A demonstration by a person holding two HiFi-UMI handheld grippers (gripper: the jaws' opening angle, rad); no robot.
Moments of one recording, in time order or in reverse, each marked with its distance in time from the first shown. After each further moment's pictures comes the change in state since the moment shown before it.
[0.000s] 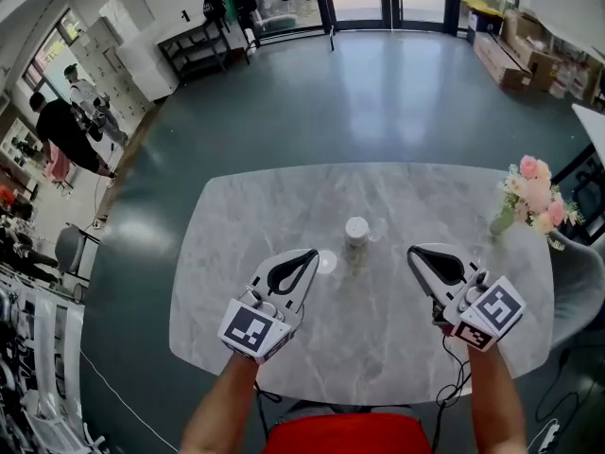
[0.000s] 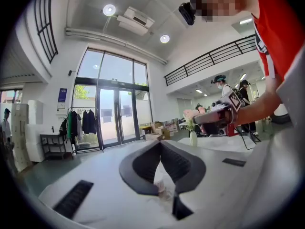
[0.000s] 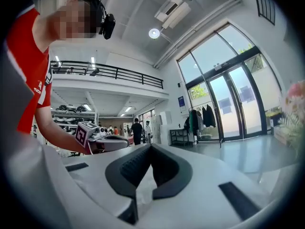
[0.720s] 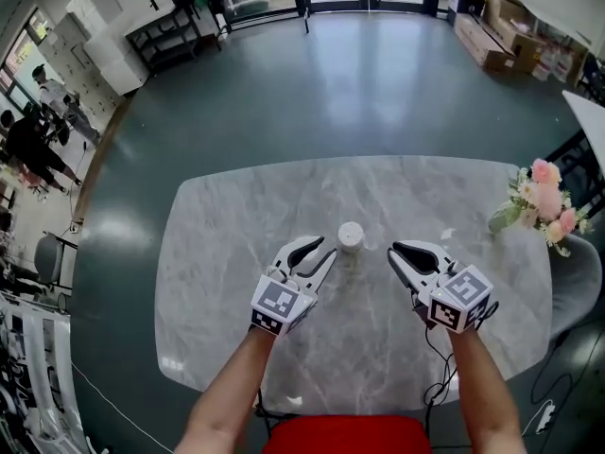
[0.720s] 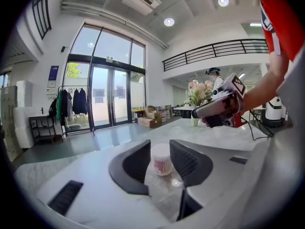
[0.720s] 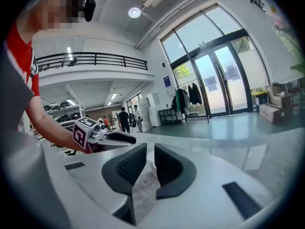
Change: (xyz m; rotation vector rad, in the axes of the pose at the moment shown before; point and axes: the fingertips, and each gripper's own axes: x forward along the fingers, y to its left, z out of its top) left arm 0.102 0.018 -0.125 -0.029 0.142 -0.130; right arm 0.048 -0.061 -0.121 0.162 0.218 -0.115
